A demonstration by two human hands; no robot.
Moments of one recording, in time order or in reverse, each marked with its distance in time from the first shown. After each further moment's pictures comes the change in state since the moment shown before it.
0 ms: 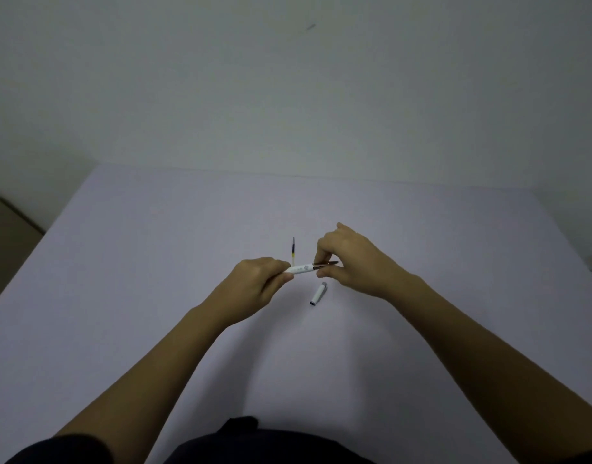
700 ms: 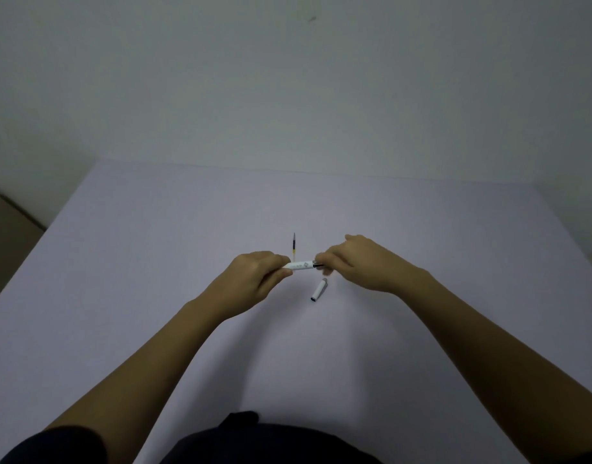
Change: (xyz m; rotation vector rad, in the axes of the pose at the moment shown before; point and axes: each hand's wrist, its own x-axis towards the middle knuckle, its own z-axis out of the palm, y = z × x) left_hand -0.002 0.001 -0.005 0.027 -0.028 0.018; right_hand -0.004 0.006 0.003 0.004 -0.200 0.152
